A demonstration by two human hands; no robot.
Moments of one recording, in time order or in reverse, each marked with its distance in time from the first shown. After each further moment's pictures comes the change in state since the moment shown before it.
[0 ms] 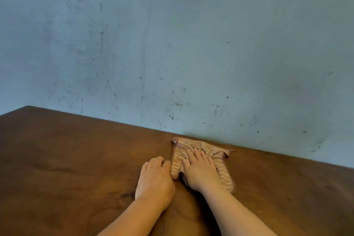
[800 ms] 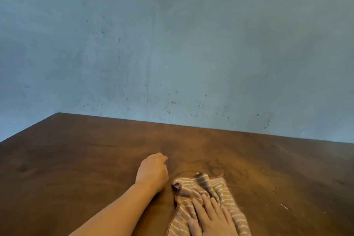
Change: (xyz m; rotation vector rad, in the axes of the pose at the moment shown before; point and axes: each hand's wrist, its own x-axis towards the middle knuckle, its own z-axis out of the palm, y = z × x) left_hand -0.156 -0.031 -0.071 -0.110 0.058 0.162; right_hand -0.334 -0.071 0.053 0.075 0.272 0.045
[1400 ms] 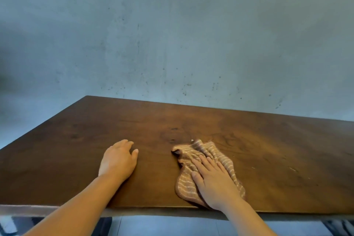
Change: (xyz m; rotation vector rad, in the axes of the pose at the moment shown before) left_hand -0.107 -0.115 -0.077 0.131 0.029 -0.304; right_hand -0.006 -0.059 -0.040 0.005 -0.262 -0.095
